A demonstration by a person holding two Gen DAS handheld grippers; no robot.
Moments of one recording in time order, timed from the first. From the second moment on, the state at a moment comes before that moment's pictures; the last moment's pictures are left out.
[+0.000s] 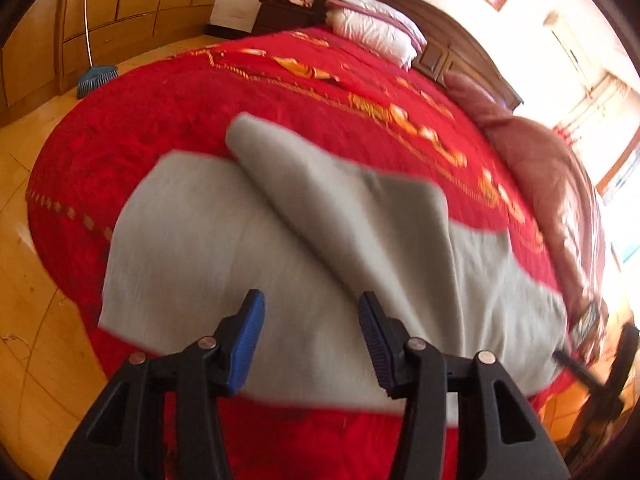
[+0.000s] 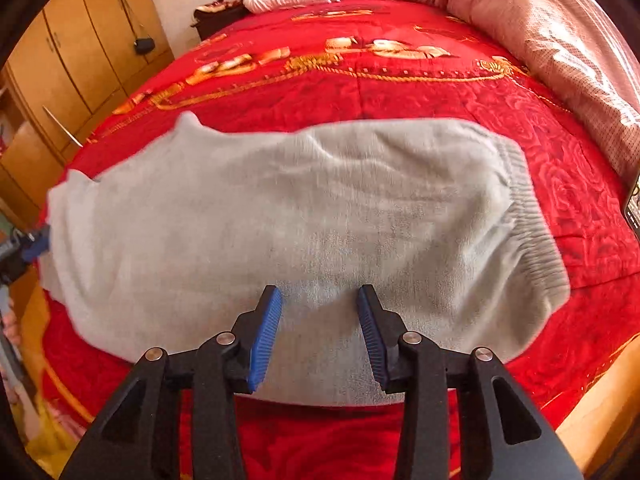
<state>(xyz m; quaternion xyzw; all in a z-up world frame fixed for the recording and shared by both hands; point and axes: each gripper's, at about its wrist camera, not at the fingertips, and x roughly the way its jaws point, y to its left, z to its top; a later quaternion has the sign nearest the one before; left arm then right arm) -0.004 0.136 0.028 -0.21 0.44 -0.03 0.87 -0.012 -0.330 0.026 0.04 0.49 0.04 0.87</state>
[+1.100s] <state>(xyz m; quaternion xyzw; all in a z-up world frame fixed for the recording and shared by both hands) 0.024 -0.024 0.043 -0.12 0.44 -0.23 0.86 -0.025 -0.327 0.018 0.05 0.45 0.06 0.89</state>
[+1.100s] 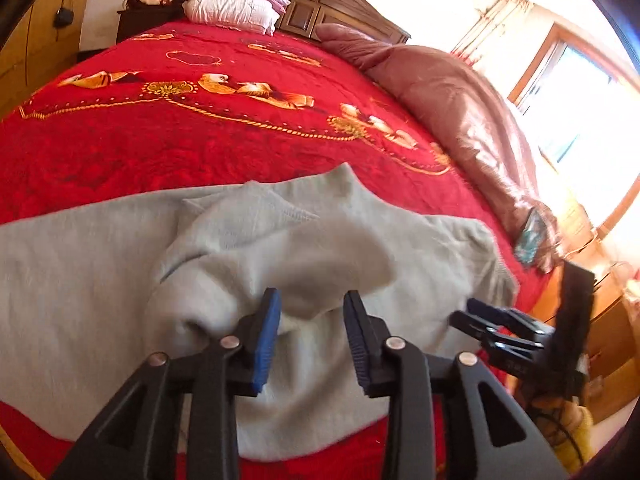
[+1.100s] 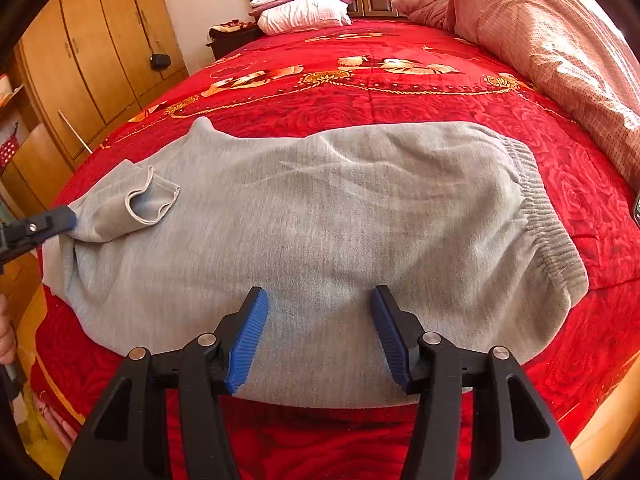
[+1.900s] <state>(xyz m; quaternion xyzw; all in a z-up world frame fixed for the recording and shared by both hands) 0.057 -0.080 0.037 0.13 0.43 -0.24 0.86 -0.025 -0.335 0.018 0.08 0.44 0.08 0.89</state>
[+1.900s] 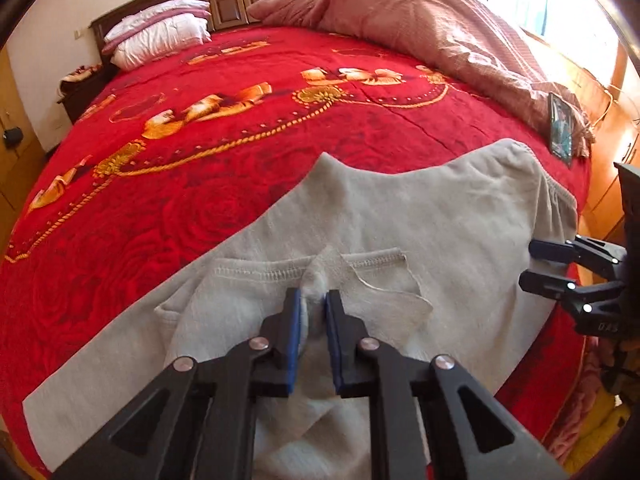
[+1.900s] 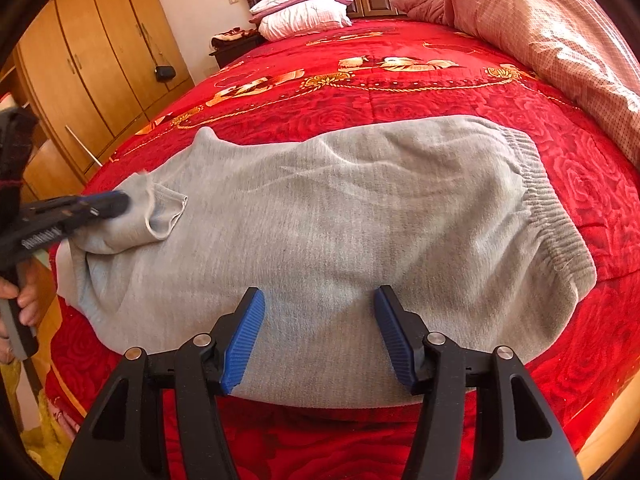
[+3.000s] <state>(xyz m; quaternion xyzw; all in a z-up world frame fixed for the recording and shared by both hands) -0.052 0.196 0.002 -0.18 0.43 0.11 0.88 -0.019 -0.316 0.022 0.02 0.46 0.05 0.88</state>
